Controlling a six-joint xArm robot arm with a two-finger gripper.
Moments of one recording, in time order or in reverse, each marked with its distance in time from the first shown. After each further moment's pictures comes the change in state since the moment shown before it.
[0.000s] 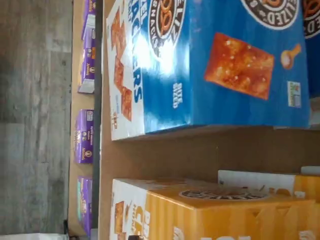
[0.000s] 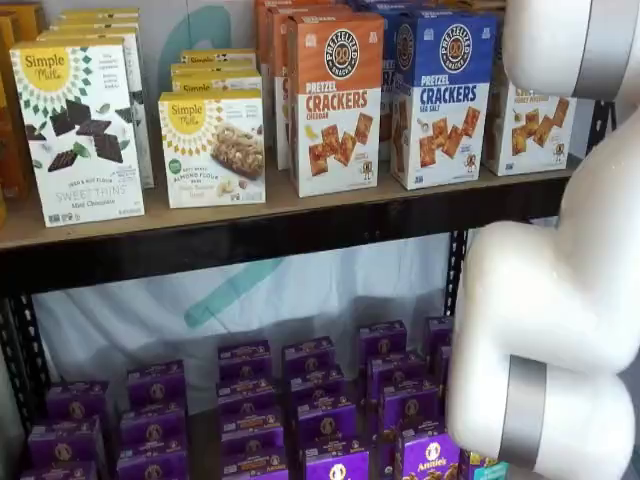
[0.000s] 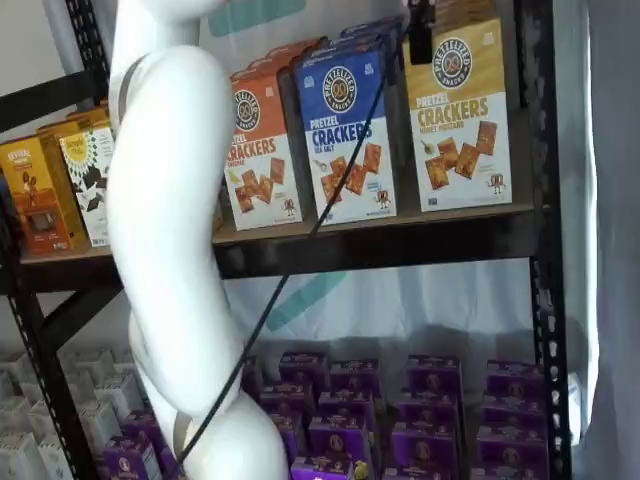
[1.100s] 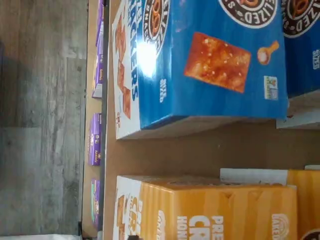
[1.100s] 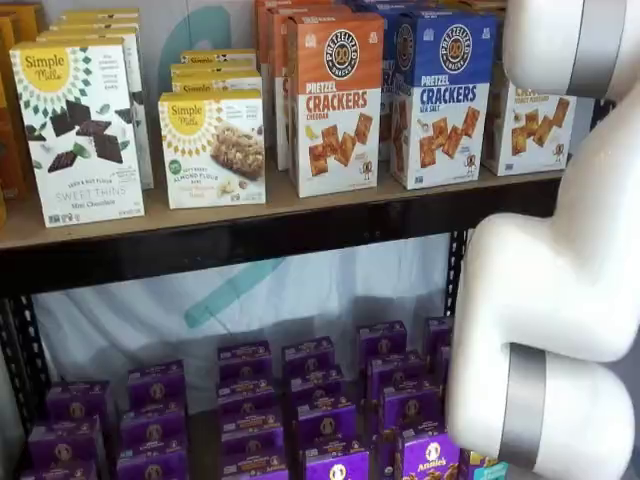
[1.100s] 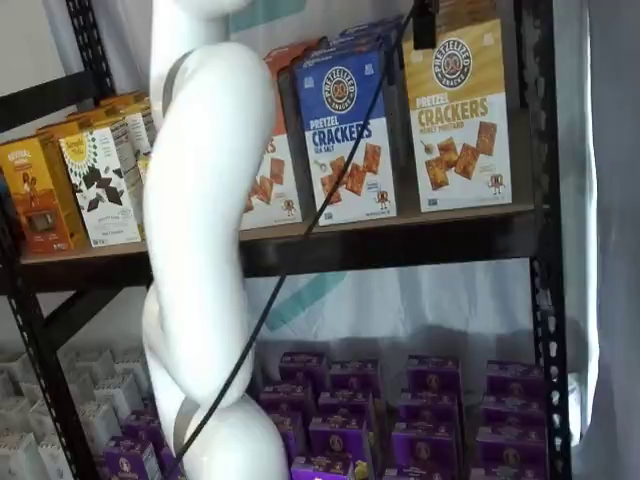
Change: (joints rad) arm -0.005 0.151 -0.255 0.002 0.157 0.031
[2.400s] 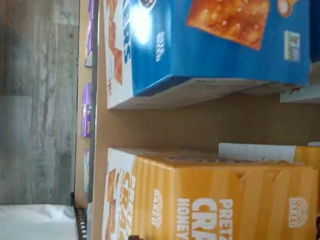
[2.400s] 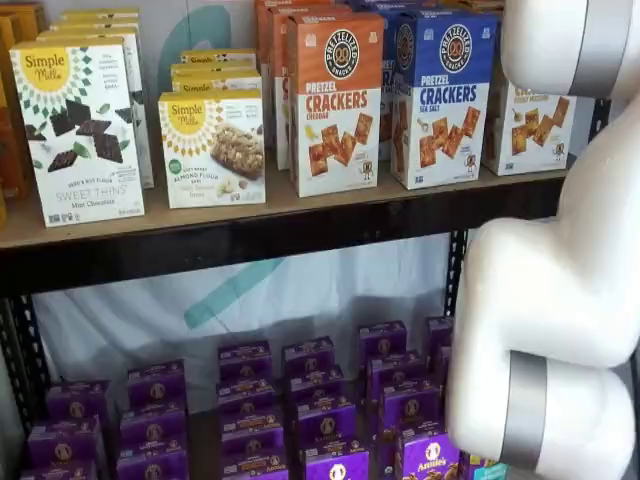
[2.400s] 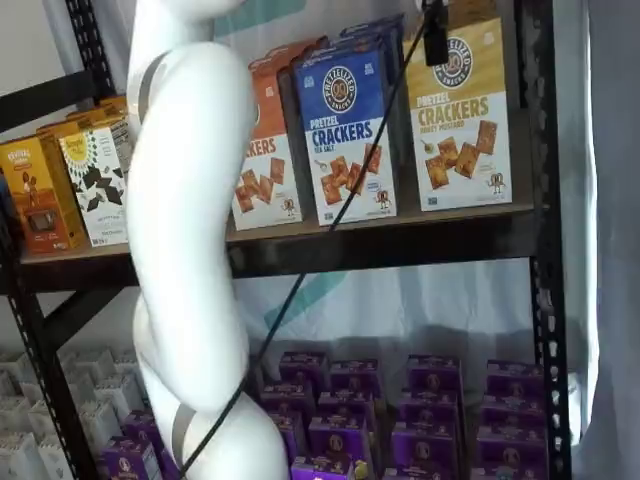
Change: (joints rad) arm 0.037 -0.080 0.189 -0.089 -0.170 -0.036
